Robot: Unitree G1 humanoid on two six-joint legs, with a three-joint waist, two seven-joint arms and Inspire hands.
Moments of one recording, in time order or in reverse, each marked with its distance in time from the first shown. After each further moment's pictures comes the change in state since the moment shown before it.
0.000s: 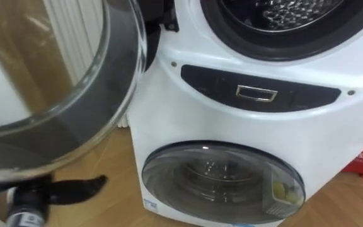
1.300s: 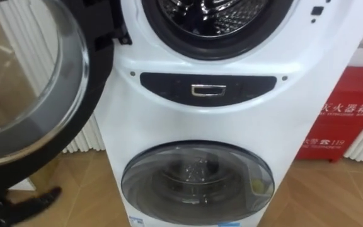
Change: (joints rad) left arm -0.121 0.086 0.453 0.670 -0.333 -0.212 0.089; right arm 0.062 0.010 -0.160 -0.038 -0.017 -0.015 -0.101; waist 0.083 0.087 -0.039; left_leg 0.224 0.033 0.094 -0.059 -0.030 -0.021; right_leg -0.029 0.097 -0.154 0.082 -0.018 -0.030
